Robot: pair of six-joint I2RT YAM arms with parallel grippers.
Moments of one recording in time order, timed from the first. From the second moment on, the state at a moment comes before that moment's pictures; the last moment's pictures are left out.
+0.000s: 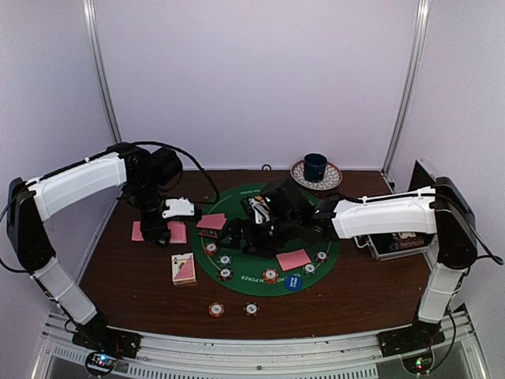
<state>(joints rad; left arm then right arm) -0.58 1.61 1.42 -1.26 -0.04 0.78 0.98 1.81 1.28 -0.12 -0.33 0.88</state>
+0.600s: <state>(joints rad) -0.58 1.61 1.49 -1.29 0.03 0.74 0.92 2.04 1.27 0.54 -0.52 1.14</state>
